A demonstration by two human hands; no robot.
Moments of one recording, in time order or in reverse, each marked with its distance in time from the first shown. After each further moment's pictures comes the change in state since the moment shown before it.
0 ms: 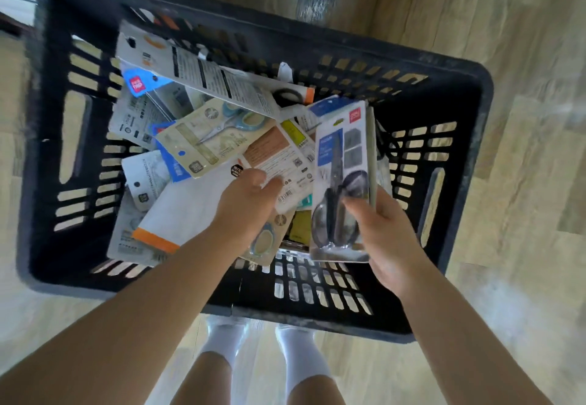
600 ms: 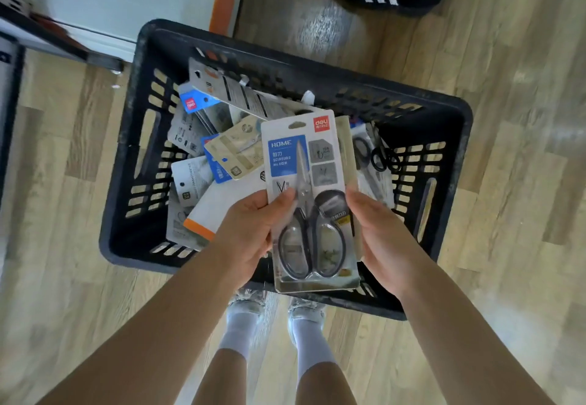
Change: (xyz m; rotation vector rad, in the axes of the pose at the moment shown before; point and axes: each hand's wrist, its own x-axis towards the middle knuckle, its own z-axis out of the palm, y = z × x) left_hand -0.078 0.019 -0.045 -0.667 -0.131 -0.172; right_hand -0.051 -0.039 0.025 0.197 -0.254 0.096
